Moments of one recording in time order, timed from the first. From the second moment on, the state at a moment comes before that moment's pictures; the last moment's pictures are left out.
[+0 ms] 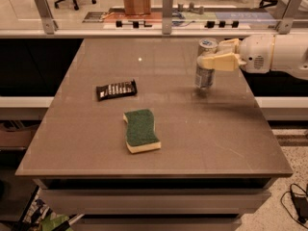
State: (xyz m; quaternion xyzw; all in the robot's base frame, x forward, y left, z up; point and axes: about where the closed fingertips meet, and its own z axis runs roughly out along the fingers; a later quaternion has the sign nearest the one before) arm 0.626 -0.155 0.931 -0.43 0.67 0.31 0.52
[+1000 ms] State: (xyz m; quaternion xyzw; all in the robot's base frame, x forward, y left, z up) arm 0.532 -0.100 0.915 -0.53 0.62 0.37 0.45
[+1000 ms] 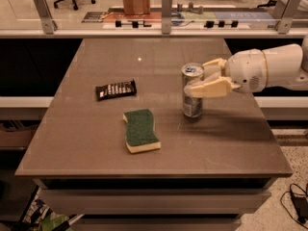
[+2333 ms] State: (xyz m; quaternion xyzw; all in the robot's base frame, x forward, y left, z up) arm 0.487 -0.061 0.896 -0.52 0.61 0.38 0.46
